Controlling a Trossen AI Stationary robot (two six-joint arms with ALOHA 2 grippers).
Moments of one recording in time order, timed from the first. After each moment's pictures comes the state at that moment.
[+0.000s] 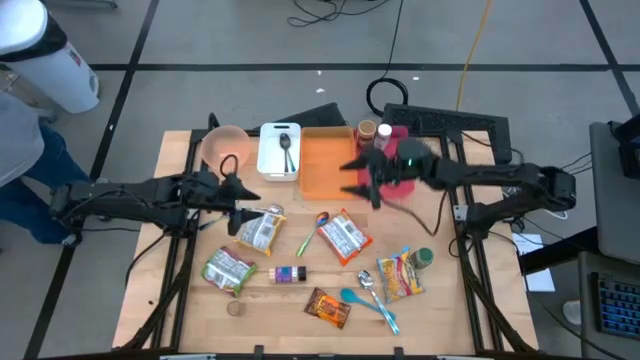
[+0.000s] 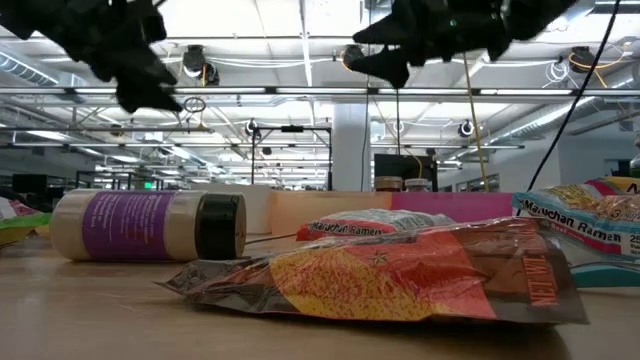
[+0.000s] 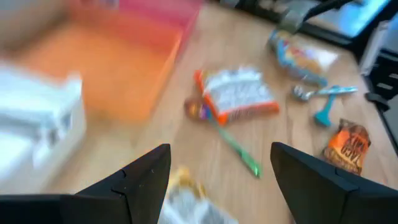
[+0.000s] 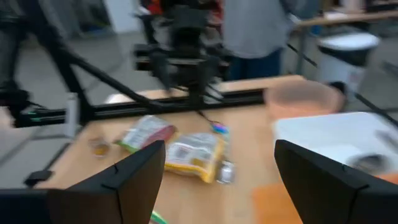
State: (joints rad) left arm 0.07 0.68 0.52 -0.37 0.00 -0.31; right arm -0.30 1.28 0.78 0.35 -0.37 0.07
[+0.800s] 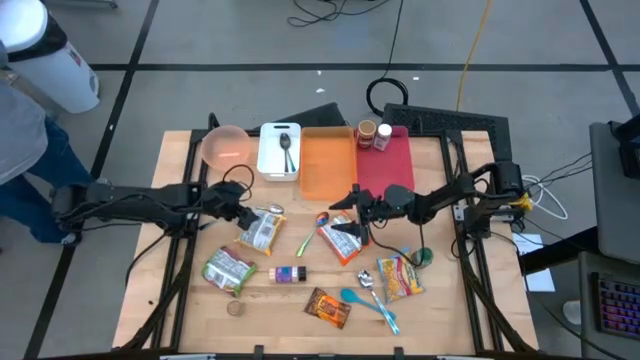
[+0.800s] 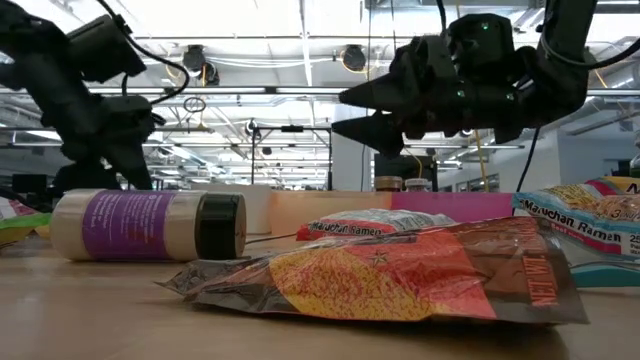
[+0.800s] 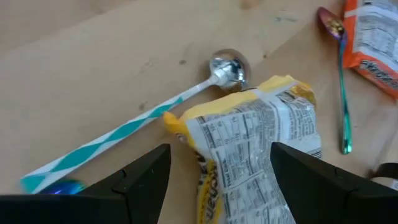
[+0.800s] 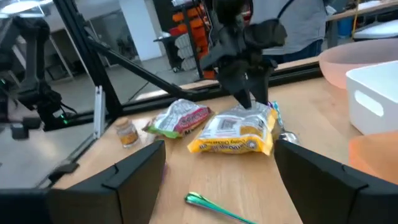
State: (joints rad) left arm 0.18 0.81 0.30 -0.36 0.02 -0.82; right arm -0.08 1.71 0.52 1.18 -0.21 0.25
